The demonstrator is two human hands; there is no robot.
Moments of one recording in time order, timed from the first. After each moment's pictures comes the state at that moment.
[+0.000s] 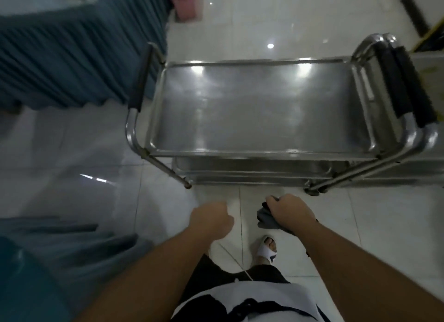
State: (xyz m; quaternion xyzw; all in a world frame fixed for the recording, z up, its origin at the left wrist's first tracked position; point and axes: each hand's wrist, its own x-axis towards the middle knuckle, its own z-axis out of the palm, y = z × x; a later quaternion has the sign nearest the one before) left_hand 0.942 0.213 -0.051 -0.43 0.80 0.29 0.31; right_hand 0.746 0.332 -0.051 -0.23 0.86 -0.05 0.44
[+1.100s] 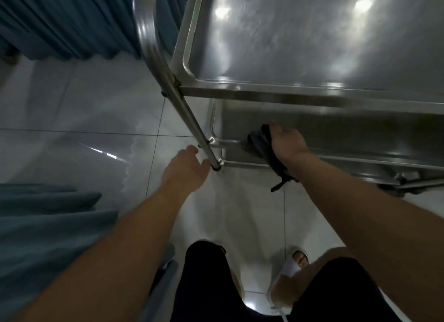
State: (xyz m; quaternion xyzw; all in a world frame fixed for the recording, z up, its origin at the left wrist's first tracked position) left_hand 1.102 -0.008 -0.343 -0.60 0.74 0.27 0.10; right_hand 0.860 0.079 -0.331 -0.24 0.84 -0.28 0.40
